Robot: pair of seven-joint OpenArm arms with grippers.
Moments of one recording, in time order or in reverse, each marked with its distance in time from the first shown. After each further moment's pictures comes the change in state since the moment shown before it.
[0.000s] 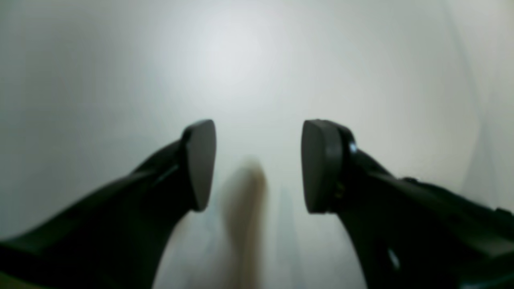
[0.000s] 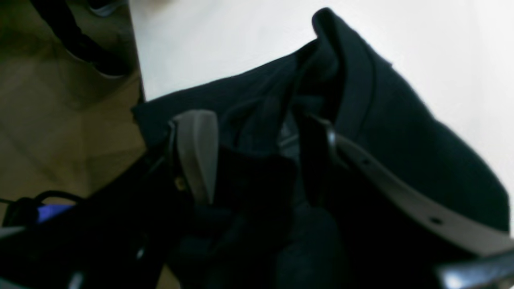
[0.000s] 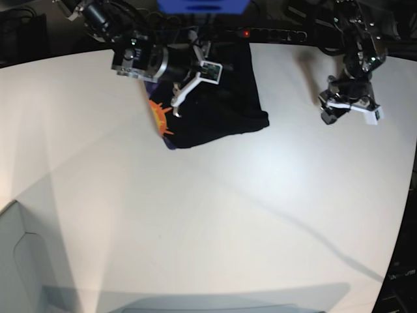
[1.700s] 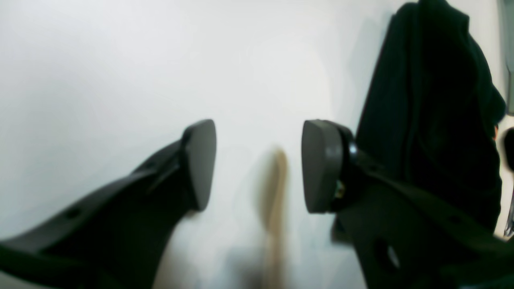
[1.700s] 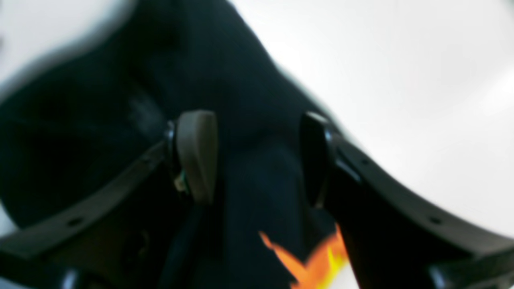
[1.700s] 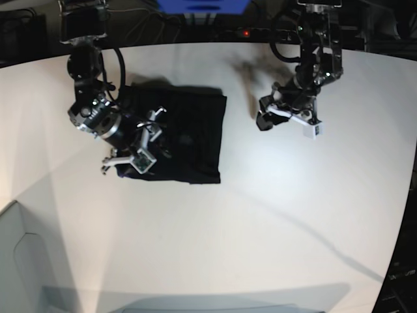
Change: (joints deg) left arm -5.0 3.0 18.9 -4.5 -0.9 0.0 -1.6; right arm 8.6 -9.4 30.6 -12.0 0.2 0.9 0.4
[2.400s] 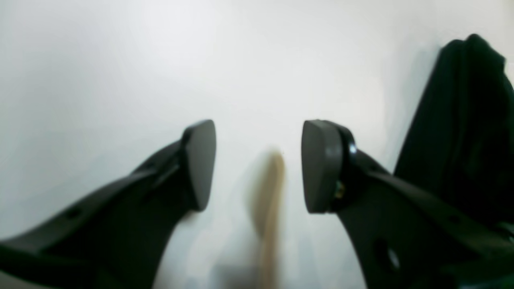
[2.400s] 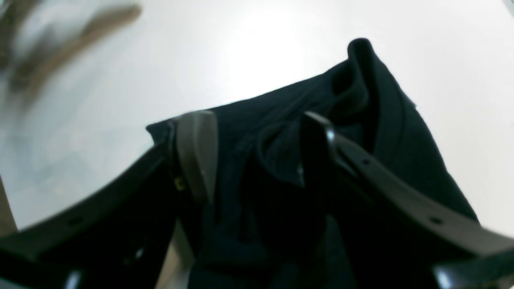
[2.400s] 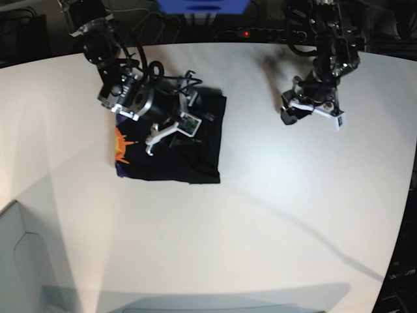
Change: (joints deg) left arm 3.2 -0.1 -8.1 3.0 1.1 0.1 1.3; right arm -3.3 3.0 -15.9 3.9 -0.2 0.0 -0.2
